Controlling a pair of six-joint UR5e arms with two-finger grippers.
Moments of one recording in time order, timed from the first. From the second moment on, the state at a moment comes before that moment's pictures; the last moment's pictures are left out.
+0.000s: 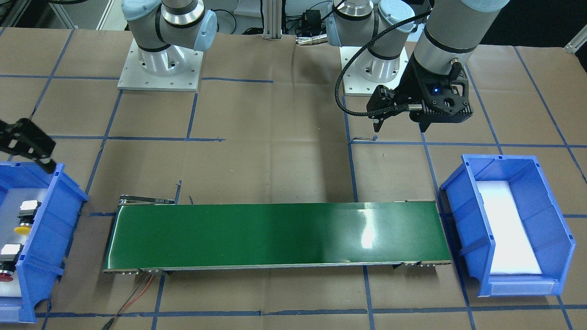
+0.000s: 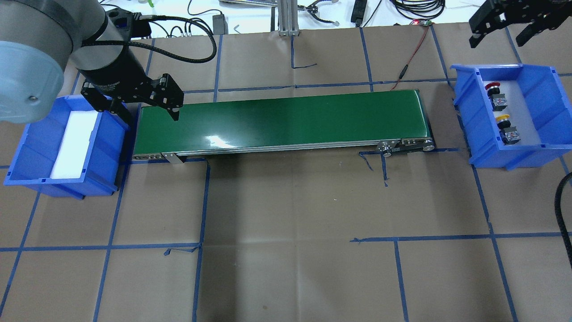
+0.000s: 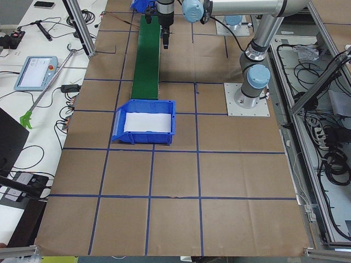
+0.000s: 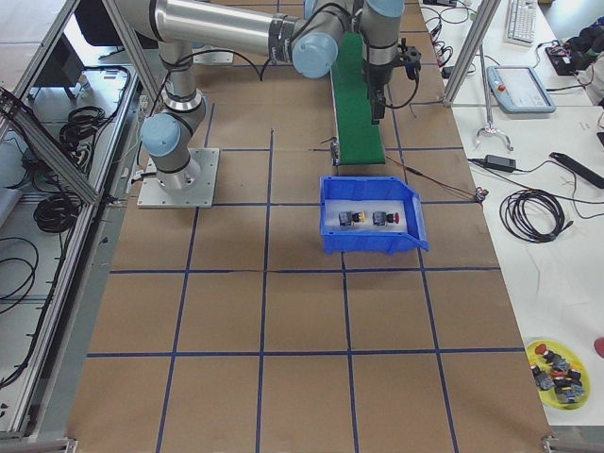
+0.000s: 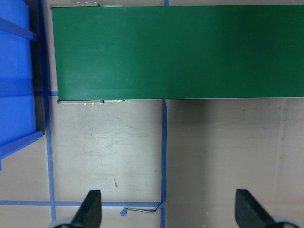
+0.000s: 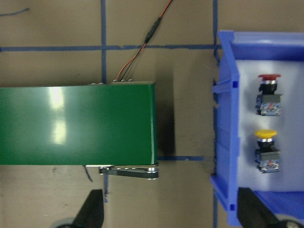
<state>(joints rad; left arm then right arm) -1.55 -1.57 -1.63 -1.51 1.58 0.01 1.33 -1.42 1.40 -1.64 -1.49 -0.22</state>
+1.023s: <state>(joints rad) -1.55 -1.57 -1.63 -1.51 1.58 0.01 1.66 -1.63 1.60 -1.62 -1.53 0.08</state>
